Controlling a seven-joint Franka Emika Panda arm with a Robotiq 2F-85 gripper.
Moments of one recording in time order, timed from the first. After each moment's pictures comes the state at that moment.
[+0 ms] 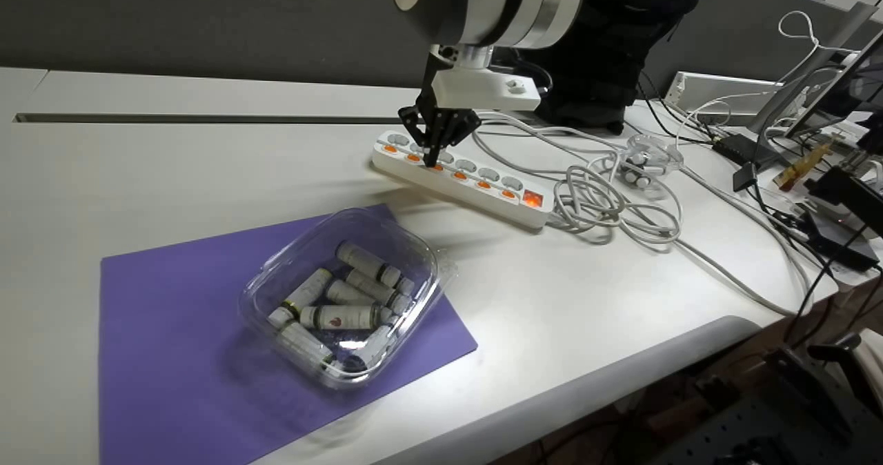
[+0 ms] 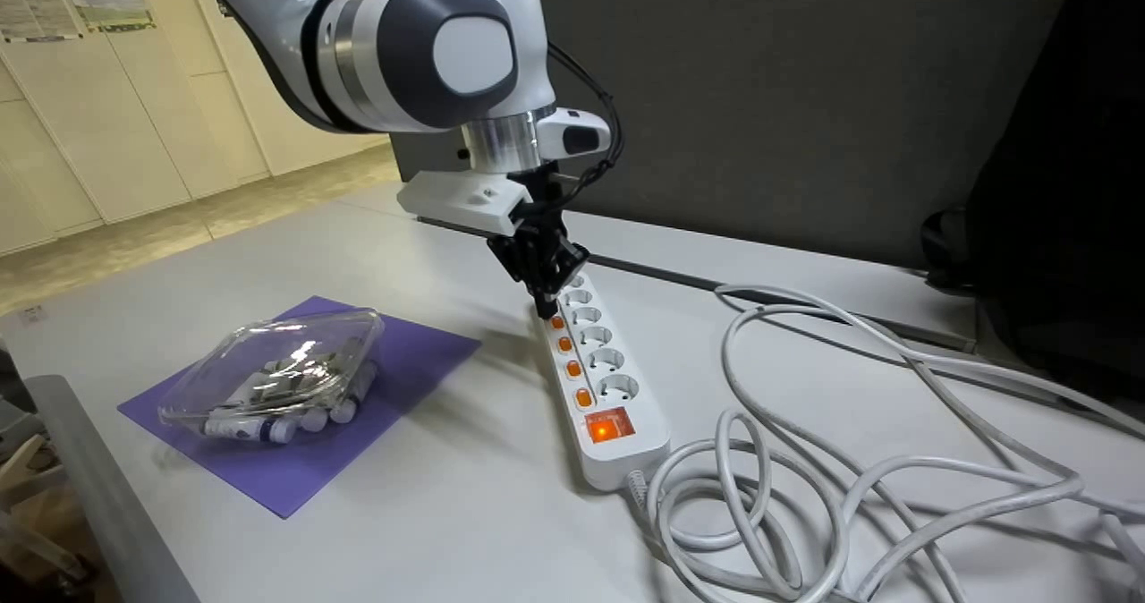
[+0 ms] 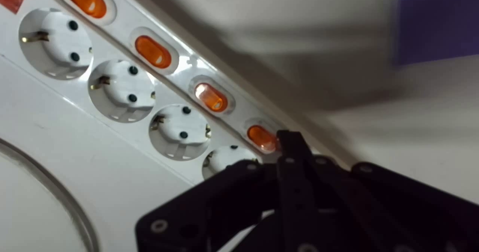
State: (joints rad) arm 0.05 0.62 -0.02 -1.98 0.02 2.67 0.05
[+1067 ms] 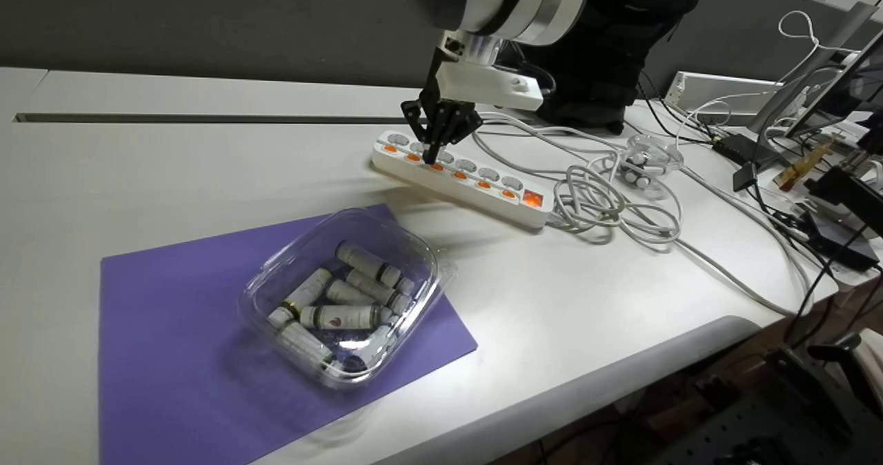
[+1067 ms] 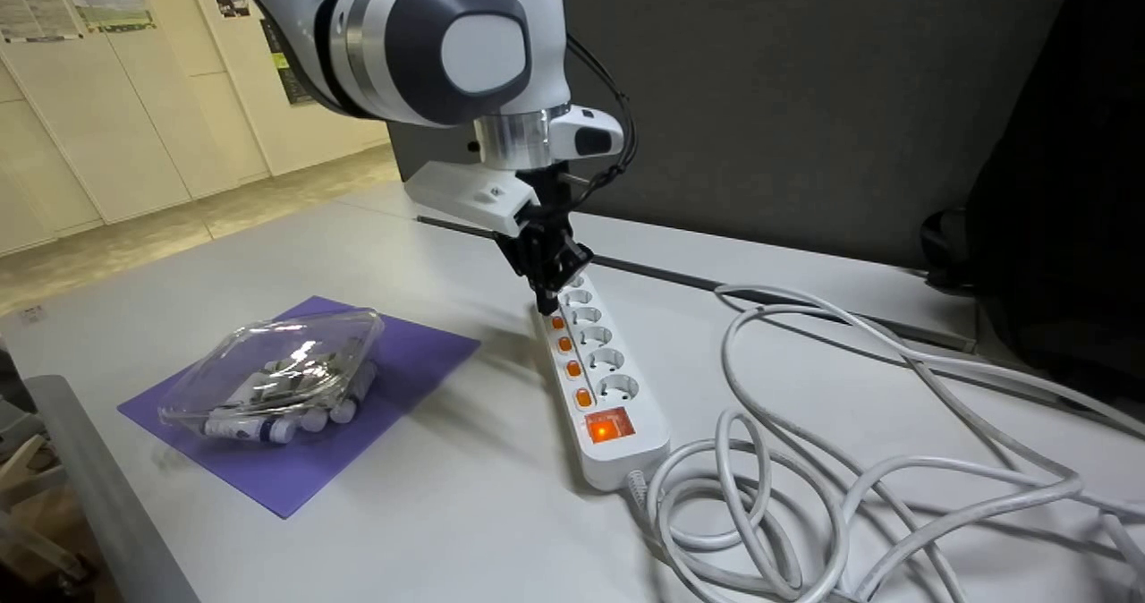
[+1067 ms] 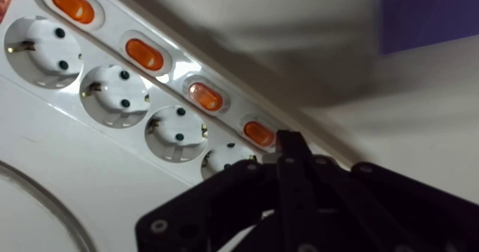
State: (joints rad) arm -0.01 0.62 0.03 -1.96 0.10 2.65 0.02
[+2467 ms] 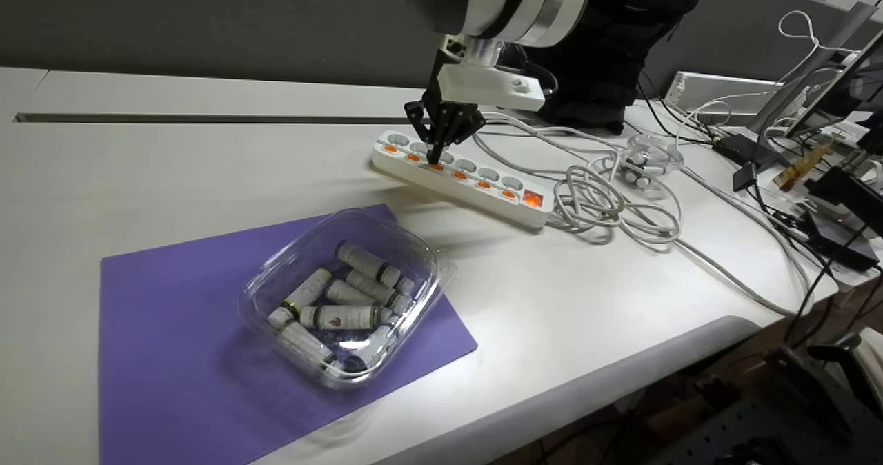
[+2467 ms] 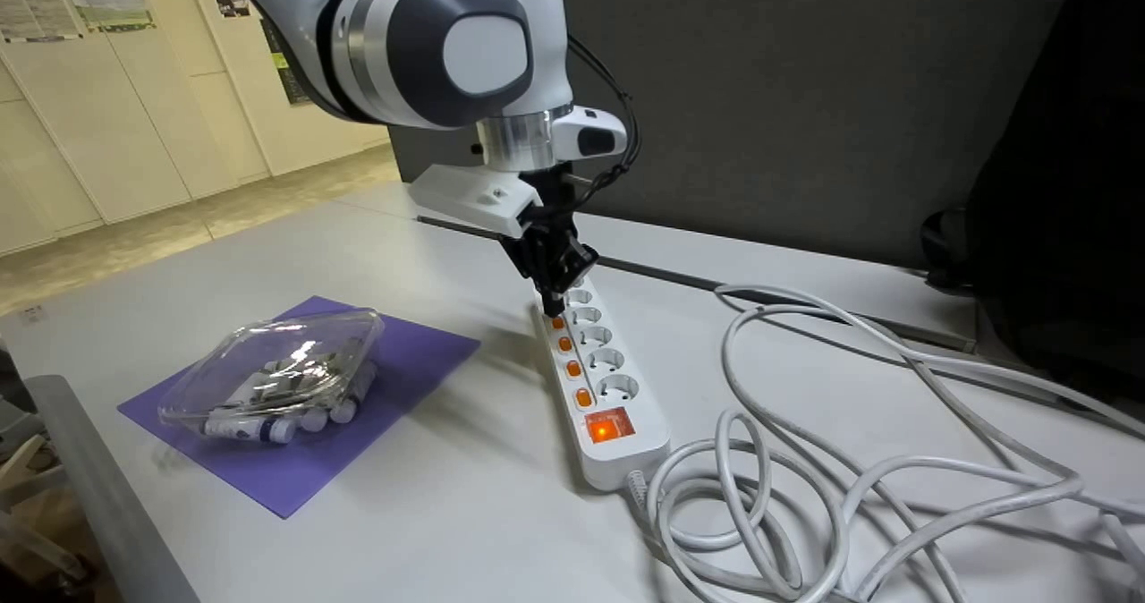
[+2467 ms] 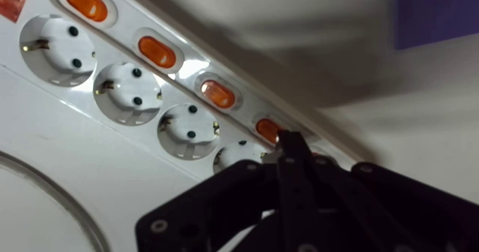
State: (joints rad) arm 0.02 0.62 -0.01 -1.96 0.09 2.66 0.03
